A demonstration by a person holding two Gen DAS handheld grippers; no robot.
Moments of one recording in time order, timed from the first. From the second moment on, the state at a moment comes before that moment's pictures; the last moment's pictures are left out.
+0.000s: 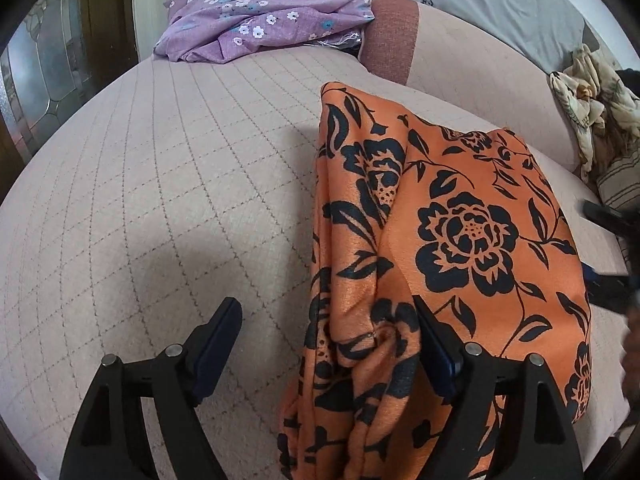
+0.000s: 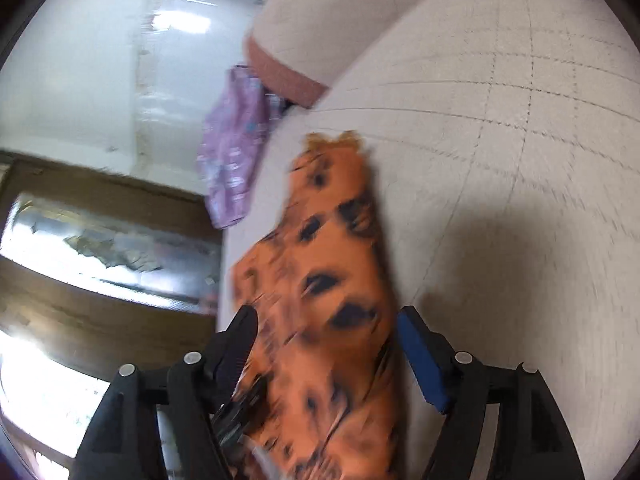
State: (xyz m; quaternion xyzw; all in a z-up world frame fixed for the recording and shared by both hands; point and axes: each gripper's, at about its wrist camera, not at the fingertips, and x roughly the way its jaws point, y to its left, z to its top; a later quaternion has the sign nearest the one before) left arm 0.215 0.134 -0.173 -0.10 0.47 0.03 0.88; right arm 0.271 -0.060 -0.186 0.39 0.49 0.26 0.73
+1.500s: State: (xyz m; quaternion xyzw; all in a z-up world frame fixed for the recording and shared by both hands) left arm 0.235 0.200 -0.128 -0.20 0.45 -0.07 0.87; right arm 0.215 -0.007 -0.163 0.22 0.51 0.32 0.77
